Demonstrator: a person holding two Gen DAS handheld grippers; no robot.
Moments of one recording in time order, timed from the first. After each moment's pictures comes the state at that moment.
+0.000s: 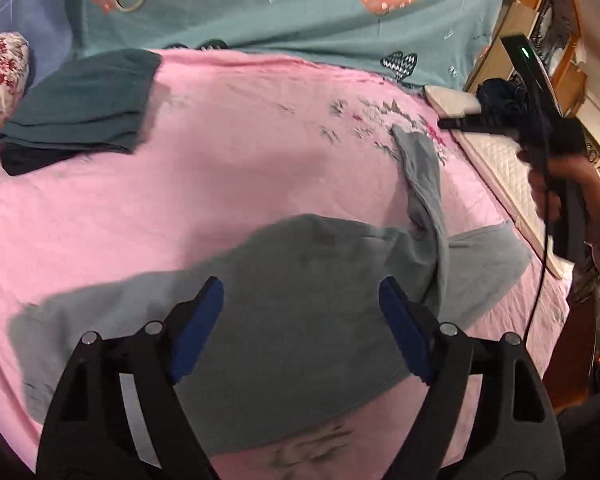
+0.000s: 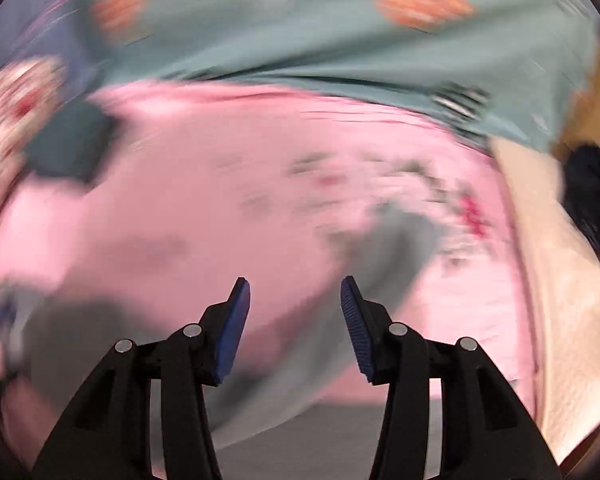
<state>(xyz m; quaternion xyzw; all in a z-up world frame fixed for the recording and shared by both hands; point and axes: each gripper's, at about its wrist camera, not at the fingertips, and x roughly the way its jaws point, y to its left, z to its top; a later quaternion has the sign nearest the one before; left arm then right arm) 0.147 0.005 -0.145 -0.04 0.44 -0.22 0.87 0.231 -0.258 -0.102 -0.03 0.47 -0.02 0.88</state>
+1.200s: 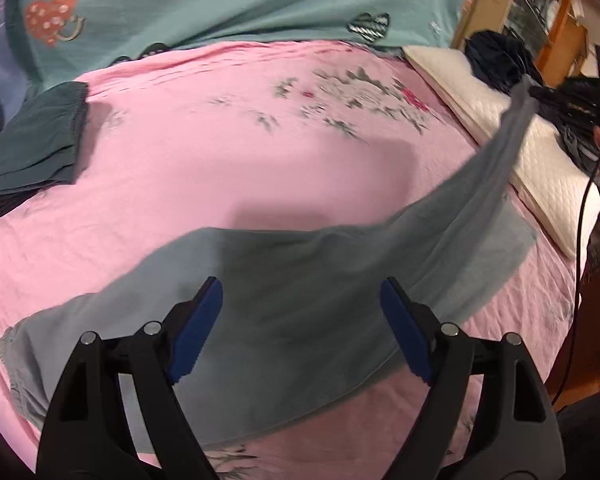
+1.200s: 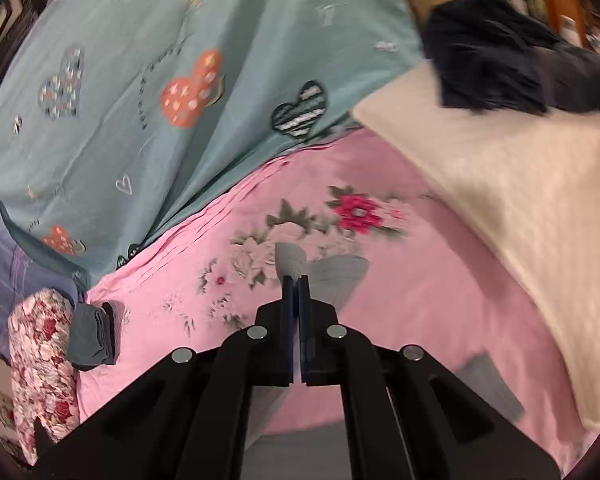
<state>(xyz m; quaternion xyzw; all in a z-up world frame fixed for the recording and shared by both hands) 0.139 -0.095 -0.132 0.04 0.47 -0.23 0.85 0.141 -0.474 -0.052 0.27 0.36 -0.08 0.89</state>
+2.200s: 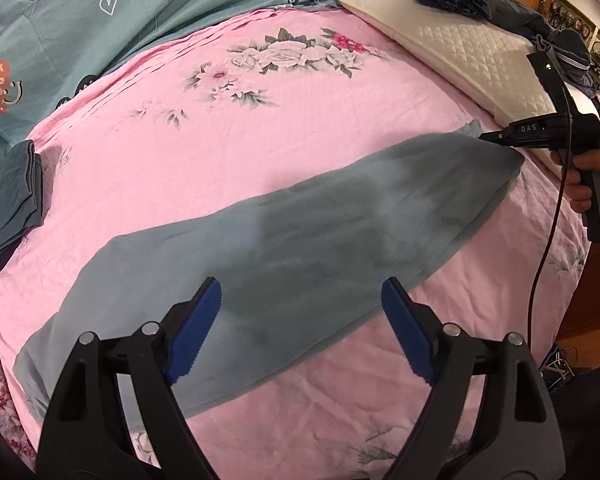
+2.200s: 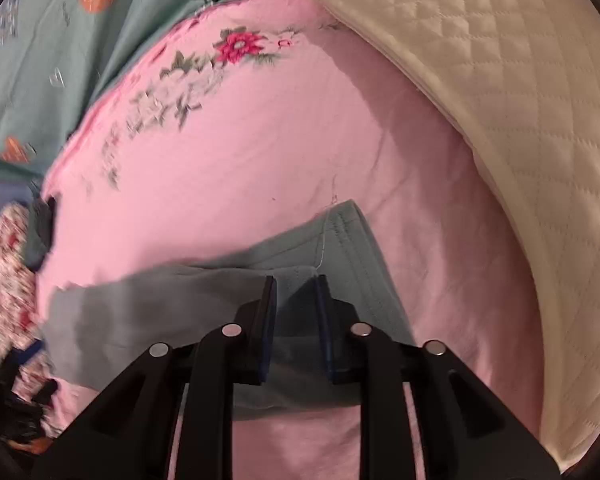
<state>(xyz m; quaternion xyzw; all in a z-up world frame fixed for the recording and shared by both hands) 0.098 -0.195 -0.137 0.15 0.49 -0.24 0.82 0.102 -0.526 -0.205 0.23 0.55 -0.03 0.80</state>
